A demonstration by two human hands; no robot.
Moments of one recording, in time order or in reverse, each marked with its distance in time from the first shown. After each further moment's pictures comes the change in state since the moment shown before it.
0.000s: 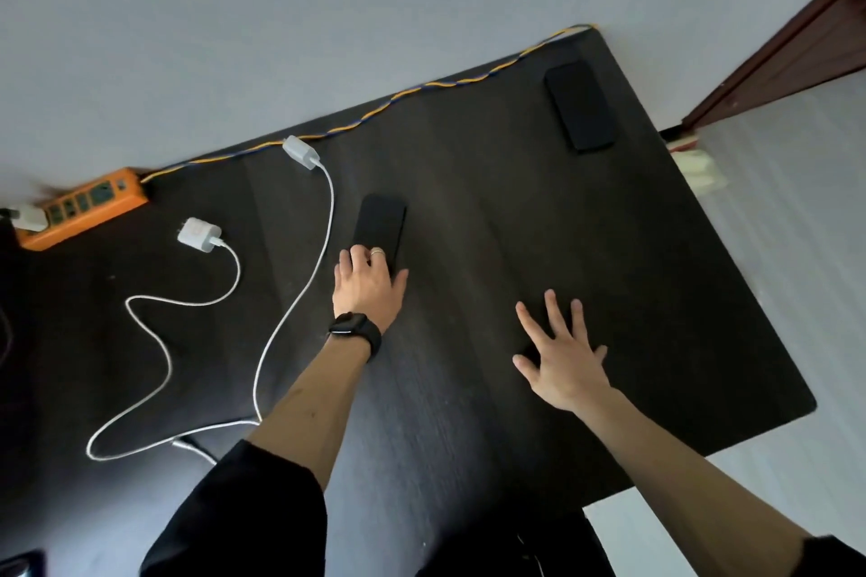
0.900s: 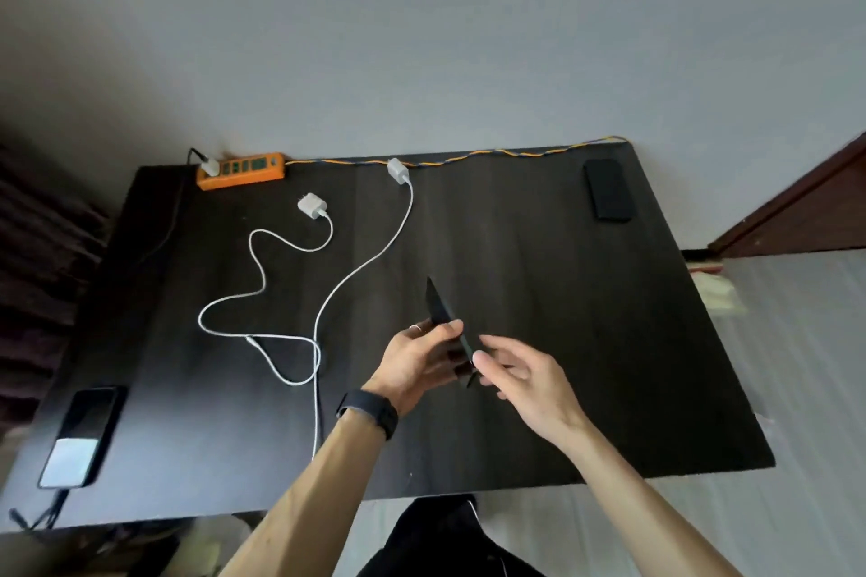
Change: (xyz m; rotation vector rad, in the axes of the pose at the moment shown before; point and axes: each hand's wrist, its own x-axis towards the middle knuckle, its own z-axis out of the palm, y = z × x) left_hand -0.215 0.049 -0.096 -1.764 -0.429 -0.395; right_hand -0.176 -0.051 -0.037 0.944 0.068 -0.418
